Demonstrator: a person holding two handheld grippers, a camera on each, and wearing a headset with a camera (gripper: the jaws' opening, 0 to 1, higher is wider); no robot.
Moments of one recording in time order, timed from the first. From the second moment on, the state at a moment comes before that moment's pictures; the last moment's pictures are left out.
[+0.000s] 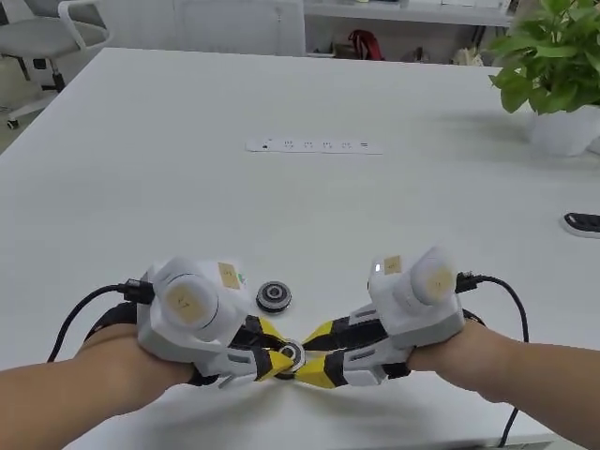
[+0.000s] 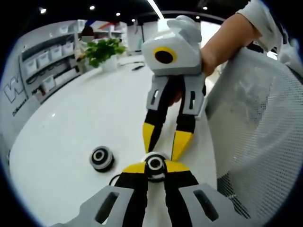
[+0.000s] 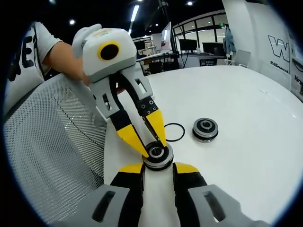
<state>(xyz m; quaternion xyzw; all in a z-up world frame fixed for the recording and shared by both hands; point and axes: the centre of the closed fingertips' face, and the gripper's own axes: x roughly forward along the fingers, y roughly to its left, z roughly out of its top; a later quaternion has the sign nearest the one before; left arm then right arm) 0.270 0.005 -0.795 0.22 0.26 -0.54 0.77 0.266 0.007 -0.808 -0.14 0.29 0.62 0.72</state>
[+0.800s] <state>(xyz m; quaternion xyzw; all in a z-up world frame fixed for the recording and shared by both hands) 0.270 0.005 -0.794 0.21 0.26 -0.54 0.77 0.269 0.000 -0.811 -0.14 0.30 0.61 0.72</state>
